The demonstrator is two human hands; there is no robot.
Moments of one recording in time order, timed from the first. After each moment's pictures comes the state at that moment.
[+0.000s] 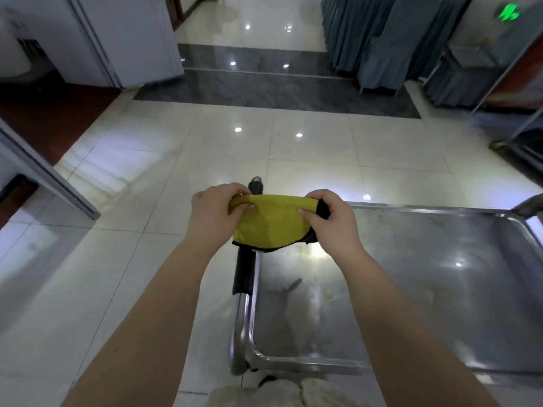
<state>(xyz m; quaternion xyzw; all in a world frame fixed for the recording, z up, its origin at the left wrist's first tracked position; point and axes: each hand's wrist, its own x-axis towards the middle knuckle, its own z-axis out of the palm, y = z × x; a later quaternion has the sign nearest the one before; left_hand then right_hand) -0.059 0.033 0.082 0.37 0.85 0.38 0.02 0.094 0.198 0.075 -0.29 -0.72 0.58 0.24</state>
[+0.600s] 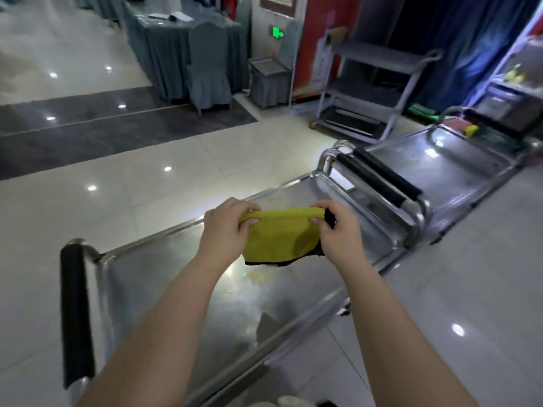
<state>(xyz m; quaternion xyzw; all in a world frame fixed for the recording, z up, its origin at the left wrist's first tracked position) 0.164 0.240 0.094 0.62 0.67 0.39 0.11 0.380 0.293 0.104 -0.52 -0.66 0.35 0.42</state>
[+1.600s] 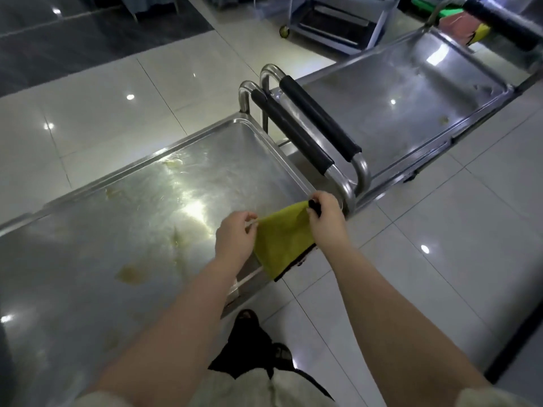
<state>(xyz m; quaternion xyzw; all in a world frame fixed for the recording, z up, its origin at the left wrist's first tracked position) 0.442 0.426 -0.069 0.51 0.77 0.26 0.29 0.632 0.484 -0.033 -0.64 -0.65 0.34 0.22</state>
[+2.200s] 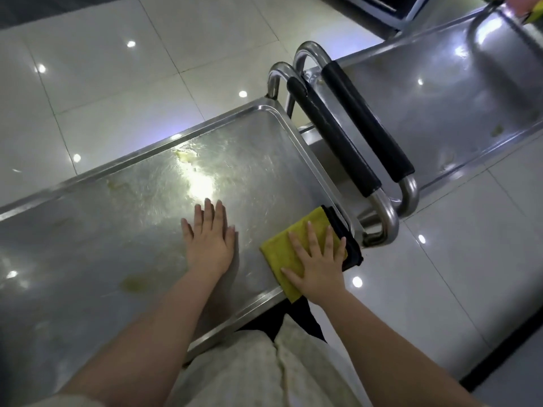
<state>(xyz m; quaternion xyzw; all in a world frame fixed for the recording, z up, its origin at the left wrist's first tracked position) 0.345 0.439 -0.144 0.54 0.83 0.01 0.17 0.594 0.463 -0.131 -0.53 -0.82 0.14 -0.14</state>
